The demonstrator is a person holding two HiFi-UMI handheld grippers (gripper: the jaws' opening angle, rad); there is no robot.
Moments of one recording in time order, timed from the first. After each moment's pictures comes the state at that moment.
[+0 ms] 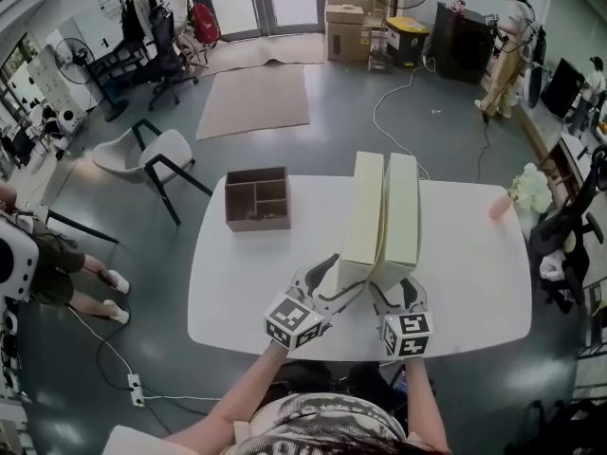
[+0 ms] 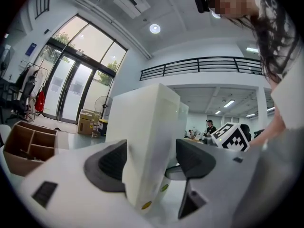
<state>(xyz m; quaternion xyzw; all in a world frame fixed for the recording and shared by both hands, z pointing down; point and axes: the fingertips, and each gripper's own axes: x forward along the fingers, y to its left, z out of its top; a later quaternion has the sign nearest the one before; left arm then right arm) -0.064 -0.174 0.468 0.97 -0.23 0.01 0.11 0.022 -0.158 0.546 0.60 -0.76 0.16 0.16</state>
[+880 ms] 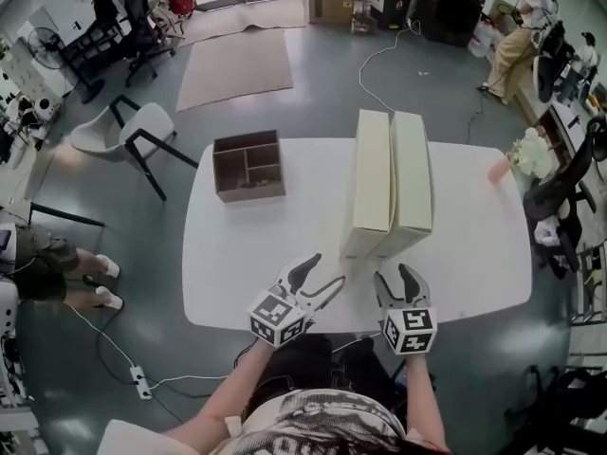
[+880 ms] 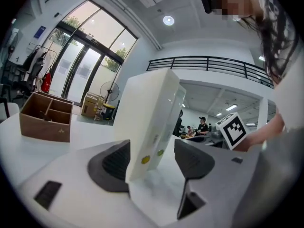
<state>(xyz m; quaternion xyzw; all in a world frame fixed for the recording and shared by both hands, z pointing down) -0.120 -0.141 0.536 0.95 -0.23 0.05 0.19 0.007 -0.108 0.570 0.63 -0.73 0.20 0.18</state>
